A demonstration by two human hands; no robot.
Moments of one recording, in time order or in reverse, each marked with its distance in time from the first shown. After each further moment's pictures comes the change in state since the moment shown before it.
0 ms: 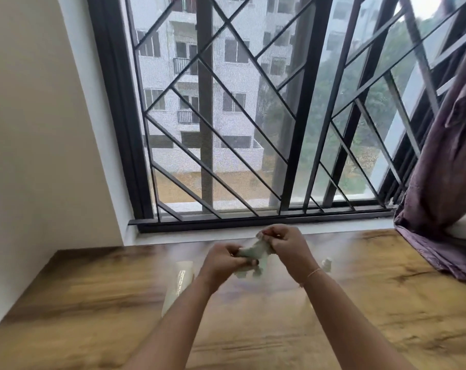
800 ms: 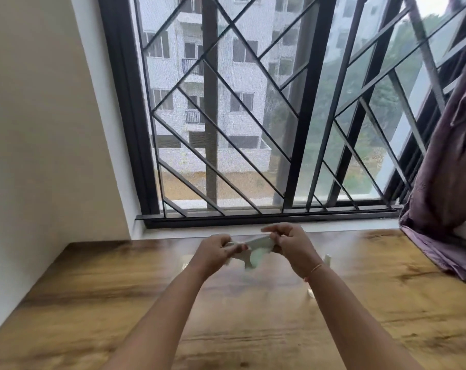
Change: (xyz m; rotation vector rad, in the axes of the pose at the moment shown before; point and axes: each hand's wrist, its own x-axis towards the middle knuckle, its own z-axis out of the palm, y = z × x) left_hand -0.011 0.015 -0.021 0.475 0.094 0.012; right_hand -0.002 0.004 -0.011 0.073 -0.066 0.116
